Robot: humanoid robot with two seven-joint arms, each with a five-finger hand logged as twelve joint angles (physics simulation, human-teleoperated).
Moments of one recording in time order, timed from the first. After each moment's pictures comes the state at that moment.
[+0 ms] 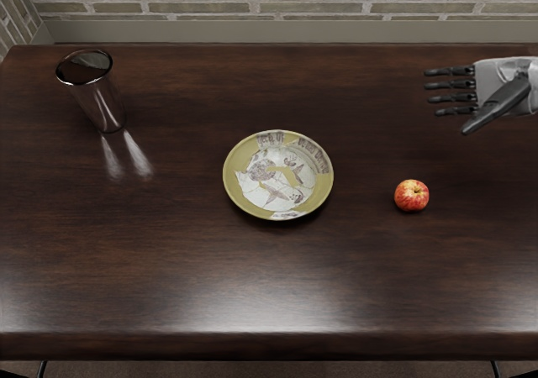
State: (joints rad) left arm -0.01 0.00 -0.20 -0.16 -0.06 -0.23 0.09; right arm 1.14 -0.88 0.38 0.97 0.13 0.61 -0.61
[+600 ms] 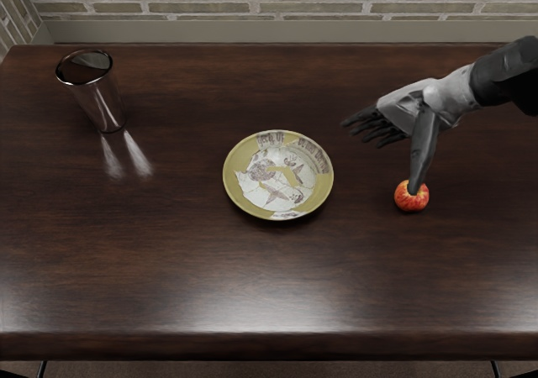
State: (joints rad) left arm 0.00 0.00 -0.20 -0.16 -0.06 -0.23 0.09; right arm 1.52 -0.72 -0.03 1.28 -0.16 0.61 -0.61
